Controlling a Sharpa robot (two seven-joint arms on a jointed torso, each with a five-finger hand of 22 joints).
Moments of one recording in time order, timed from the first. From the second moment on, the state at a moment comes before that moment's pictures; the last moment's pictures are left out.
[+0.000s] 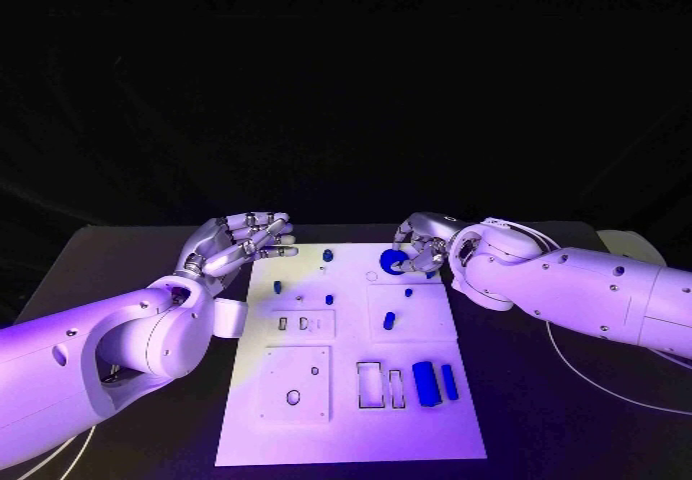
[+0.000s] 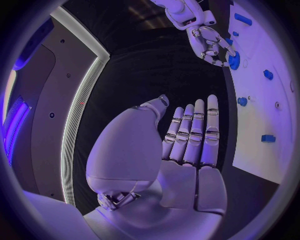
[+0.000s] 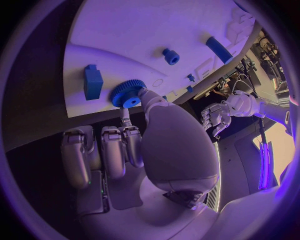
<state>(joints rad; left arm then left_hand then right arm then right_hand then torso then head) 1.20 -0.92 -0.01 1.68 -0.03 -0.40 0.50 1.45 -0.14 0.40 0.20 0.05 0.84 0.21 0.25 0.19 1.01 0.18 0.08 0.07 0.96 0.14 0.27 0.23 0.17 0.95 0.24 0.32 0.10 1.33 -0.73 -0.12 1.35 -1.37 -0.29 -0.22 1.39 -0.18 0.25 0.24 0.22 0.85 0.16 0.33 0.43 1.47 0.07 1.50 1.31 1.47 0.00 1.56 1.31 0.01 1.46 0.11 1.57 1.31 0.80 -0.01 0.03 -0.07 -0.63</state>
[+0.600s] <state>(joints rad) 1.20 -0.92 -0.01 1.67 -0.03 -0.40 0.50 1.45 -0.14 0.40 0.20 0.05 0.84 0.21 0.25 0.19 1.01 0.18 0.08 0.07 0.96 0.14 0.27 0.23 0.17 0.95 0.24 0.32 0.10 1.32 -0.74 -0.12 1.41 -1.49 -0.36 -0.25 1.41 -0.18 0.34 0.23 0.21 0.90 0.15 0.35 0.43 1.46 0.05 1.52 1.31 1.47 -0.01 1.56 1.31 0.01 1.47 0.10 1.57 1.31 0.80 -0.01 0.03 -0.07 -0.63</state>
